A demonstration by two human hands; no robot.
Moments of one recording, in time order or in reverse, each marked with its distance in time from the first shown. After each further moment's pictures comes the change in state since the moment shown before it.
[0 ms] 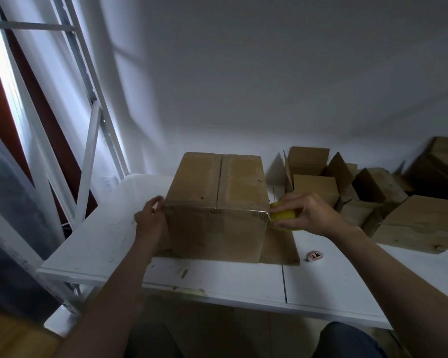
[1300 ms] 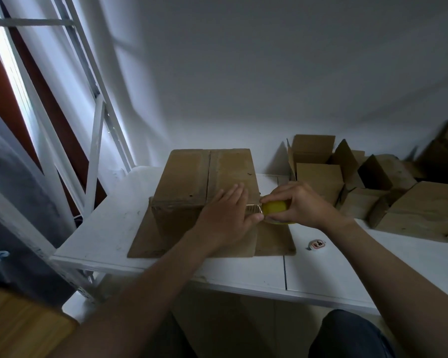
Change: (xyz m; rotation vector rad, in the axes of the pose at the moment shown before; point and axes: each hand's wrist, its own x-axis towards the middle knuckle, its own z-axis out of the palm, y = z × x) left_hand -0.104 0.090 0.085 1.069 -0.576 0.758; right_hand 0.003 -0.010 0.012 -0.005 -0.003 0.033
